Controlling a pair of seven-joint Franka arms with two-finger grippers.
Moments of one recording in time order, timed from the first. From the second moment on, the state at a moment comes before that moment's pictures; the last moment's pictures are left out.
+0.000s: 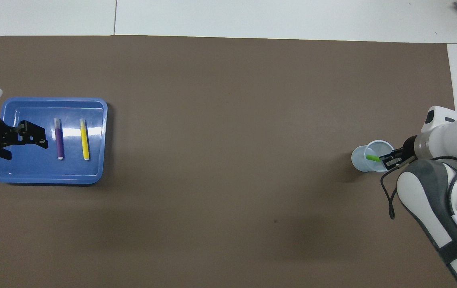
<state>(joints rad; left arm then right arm) 0.21 0.06 -0.13 -1.82 -0.05 1.68 -0.18 -0.07 -0.02 -0.01 -2.20 -0.05 2.18 -0.50</state>
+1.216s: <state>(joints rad) -0.09 -0.16 -0.13 -1.90 -0.33 1.60 -1.05 -0.07 -0.01 0.00 -2.20 -0.11 2.14 -0.50</state>
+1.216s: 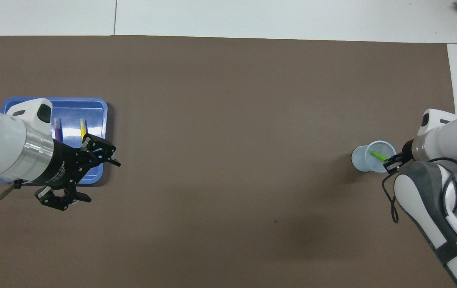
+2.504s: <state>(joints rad) -0.56 -0.12 -0.13 -2.12 -0.45 2.50 -2.09 -0.05 -0.03 0.02 -1.85 0.04 1.62 -0.51</state>
